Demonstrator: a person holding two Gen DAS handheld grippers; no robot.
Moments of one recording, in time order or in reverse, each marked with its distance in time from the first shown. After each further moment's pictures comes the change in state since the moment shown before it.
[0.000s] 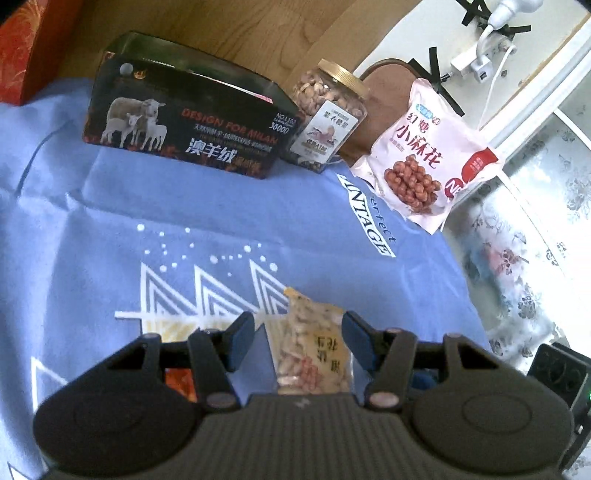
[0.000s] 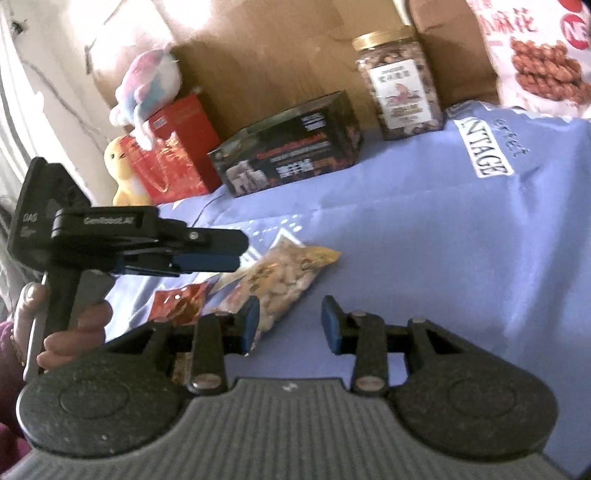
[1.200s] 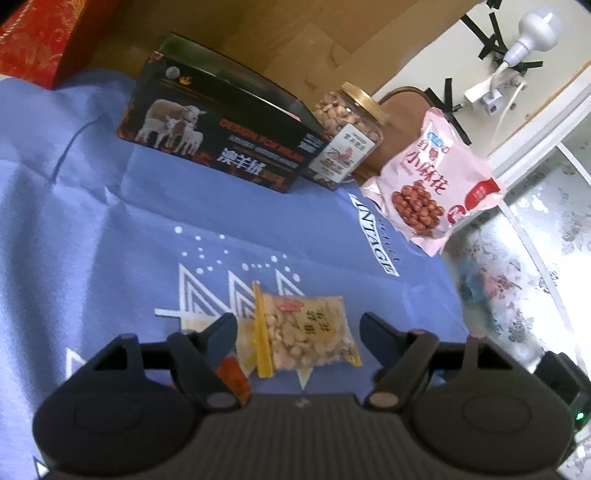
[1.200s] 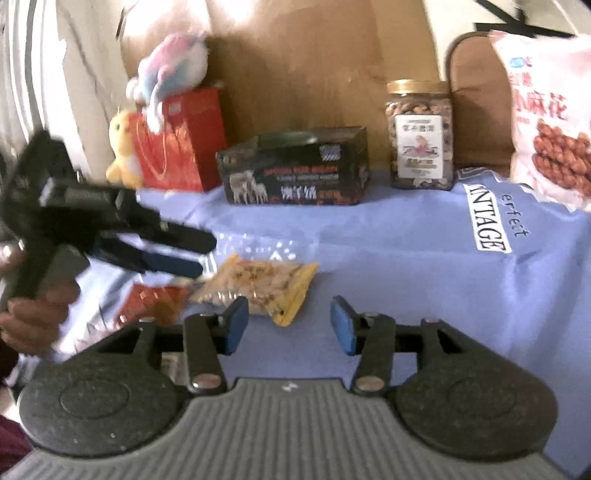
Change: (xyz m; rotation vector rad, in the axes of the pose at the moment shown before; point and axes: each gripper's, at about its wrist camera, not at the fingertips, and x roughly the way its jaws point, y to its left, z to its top) left arm -0.017 0.025 -0.001 -0.077 -0.037 -0.035; right arm 0.011 0.022 0.007 -0.240 -0.042 -0.101
